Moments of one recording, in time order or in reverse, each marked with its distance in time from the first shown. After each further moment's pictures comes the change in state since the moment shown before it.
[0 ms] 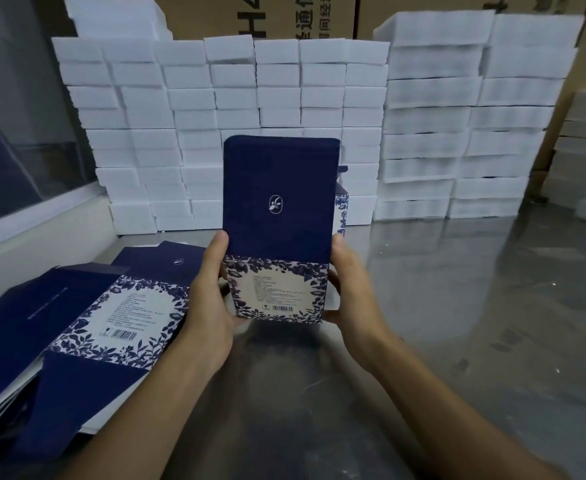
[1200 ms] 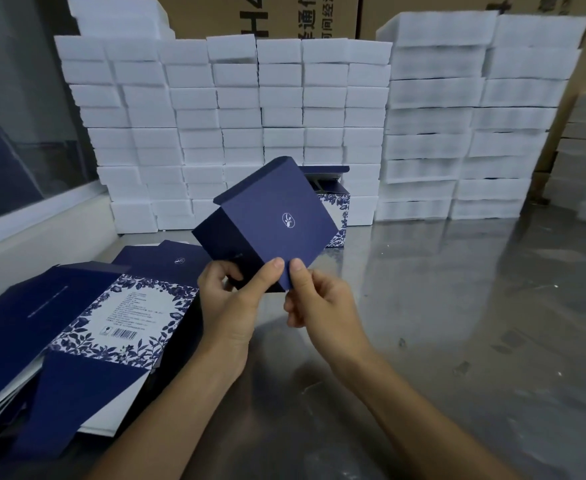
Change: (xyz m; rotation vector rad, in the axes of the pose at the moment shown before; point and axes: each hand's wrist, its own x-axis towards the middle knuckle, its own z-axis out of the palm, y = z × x) left_hand 0.001 -0.021 0.007 0.179 0.111 0.330; right_hand -0.009 0.013 0.022 -0.201 0.022 -0.079
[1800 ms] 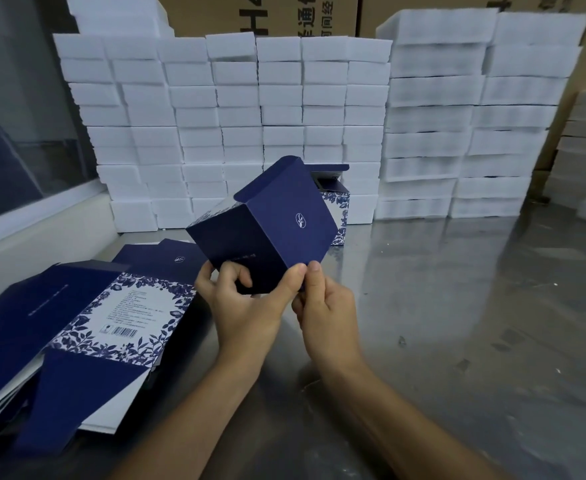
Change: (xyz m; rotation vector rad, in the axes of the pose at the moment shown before) left_hand -0.011 -0.016 0.017 0.286 0.187 0.231; right_hand -0.005 0.014 0.008 -0.152 0.176 -0.128
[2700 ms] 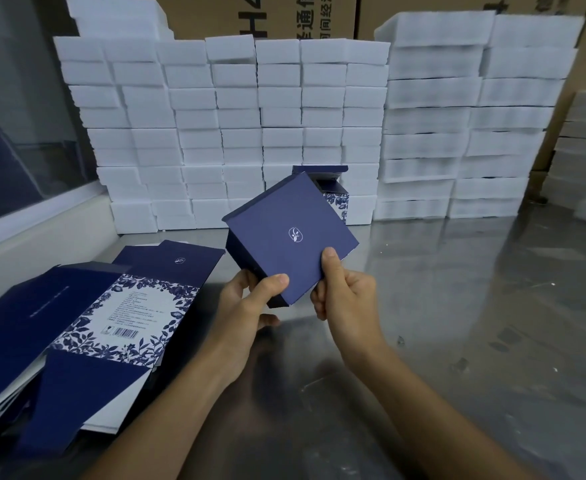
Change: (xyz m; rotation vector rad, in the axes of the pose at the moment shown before) left_hand 0.012 -0.002 -0.023 -0.176 -0.495 -0.380; right_hand 0.016 -0.004 -0.022 0.184 0.028 0.079
